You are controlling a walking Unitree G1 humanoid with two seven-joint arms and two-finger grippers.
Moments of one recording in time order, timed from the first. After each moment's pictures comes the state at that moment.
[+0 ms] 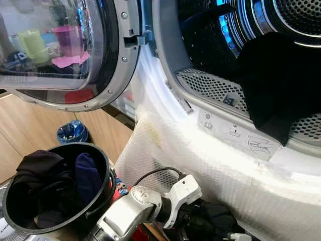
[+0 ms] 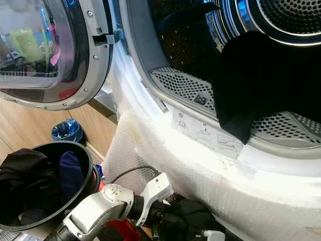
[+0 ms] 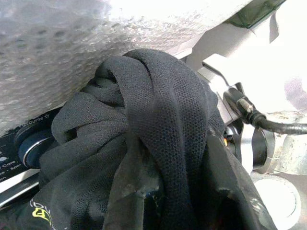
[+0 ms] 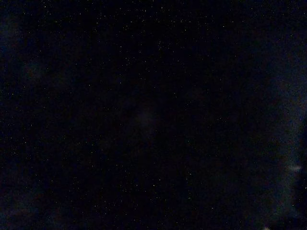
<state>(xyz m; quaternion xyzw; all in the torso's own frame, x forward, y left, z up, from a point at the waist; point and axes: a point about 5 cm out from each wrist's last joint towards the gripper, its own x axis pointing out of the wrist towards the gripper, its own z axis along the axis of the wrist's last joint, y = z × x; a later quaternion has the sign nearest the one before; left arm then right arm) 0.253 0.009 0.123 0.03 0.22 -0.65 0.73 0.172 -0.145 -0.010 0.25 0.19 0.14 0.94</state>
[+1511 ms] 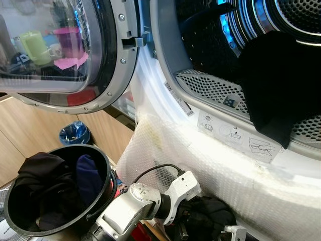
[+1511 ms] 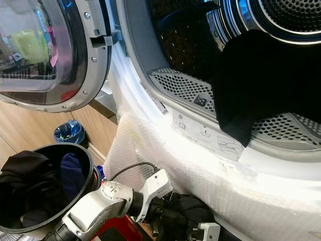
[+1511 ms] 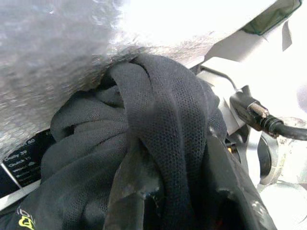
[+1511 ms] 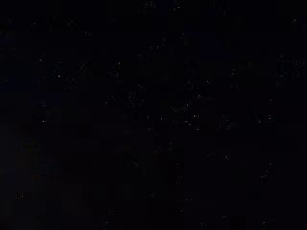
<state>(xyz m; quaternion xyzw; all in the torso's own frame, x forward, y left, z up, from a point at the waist) 0.257 0.012 0.128 0.04 0.20 -0.64 0.74 0.188 -0.130 -0.002 0.28 0.15 0.20 0.93</state>
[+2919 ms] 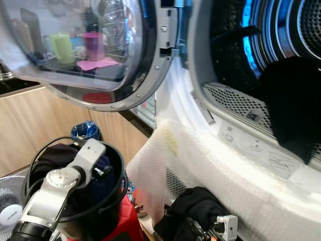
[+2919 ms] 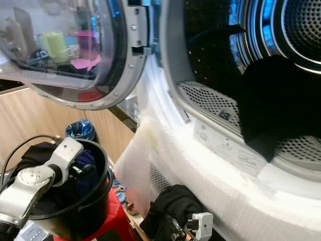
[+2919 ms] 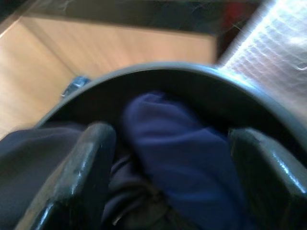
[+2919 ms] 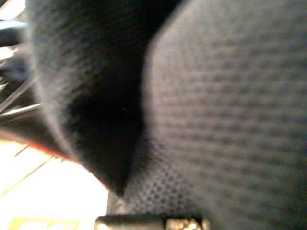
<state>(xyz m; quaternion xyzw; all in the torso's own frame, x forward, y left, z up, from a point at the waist) 0.316 0.222 0.132 0.19 0.15 -0.07 0.97 0.202 -0.129 0.000 0.25 0.16 0.29 0.91</state>
